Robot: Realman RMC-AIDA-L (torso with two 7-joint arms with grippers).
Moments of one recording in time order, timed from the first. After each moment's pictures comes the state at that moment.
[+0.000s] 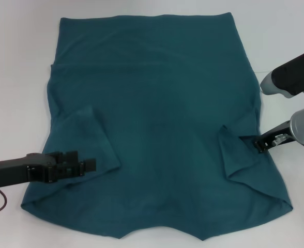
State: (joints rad) left arm -0.50 -2.12 0.60 0.85 2.12 1.60 -1.87; right arm 0.63 2.10 -1.12 -0.92 -2.75 -0.99 2.46
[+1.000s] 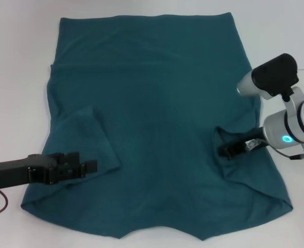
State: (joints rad) left arm -0.50 -2.12 0.60 0.85 2.12 1.61 -1.86; right arm 0.68 2.09 -1.16 -0.86 -2.52 -1.07 2.36
